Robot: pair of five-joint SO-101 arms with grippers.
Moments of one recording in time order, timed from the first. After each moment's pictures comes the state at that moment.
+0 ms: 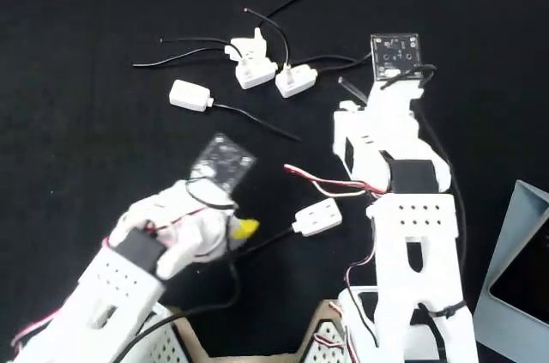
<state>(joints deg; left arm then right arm) 26.0 -61.4 69.3 52.9 -9.1 -0.5 -41.1 43.3 51.6 0.7</state>
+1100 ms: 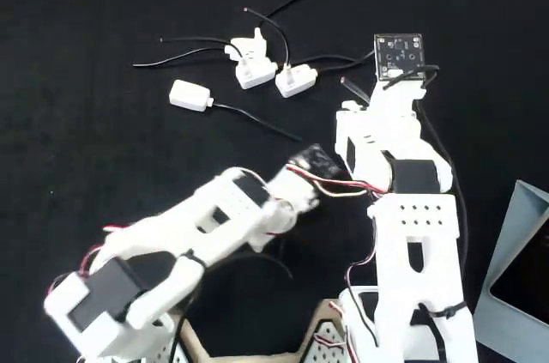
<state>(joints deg) 37.2 -5.8 41.6 50.5 -9.5 -0.1 -41.1 43.3 51.6 0.7</state>
